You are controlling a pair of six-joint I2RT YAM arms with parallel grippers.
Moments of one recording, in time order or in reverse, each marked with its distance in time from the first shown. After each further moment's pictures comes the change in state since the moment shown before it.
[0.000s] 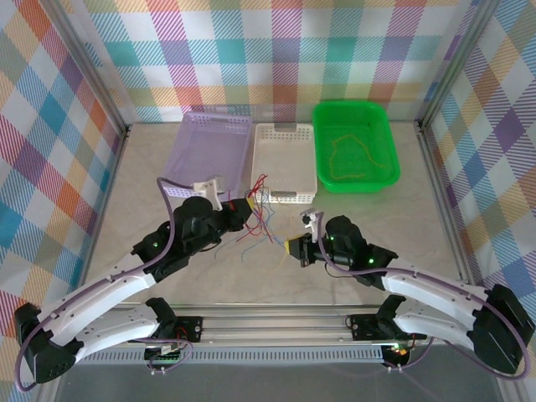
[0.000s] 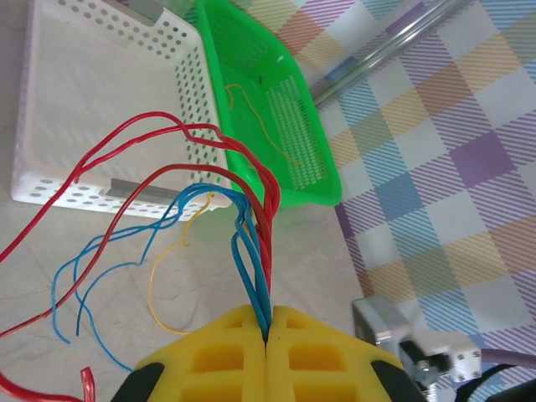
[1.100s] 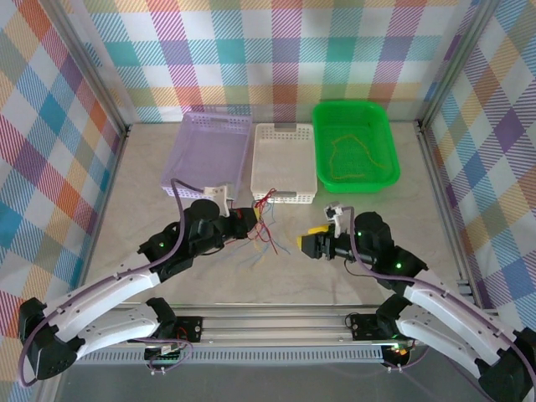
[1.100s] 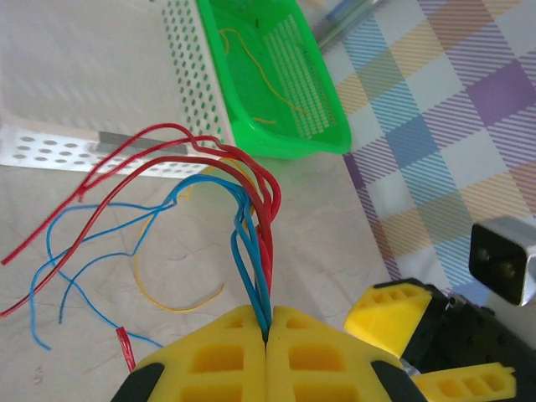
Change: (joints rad) left arm -0.007 0.051 -0.029 0.016 0.098 0.055; right arm -0.158 -0.197 0.051 -0.159 -0.151 -0.010
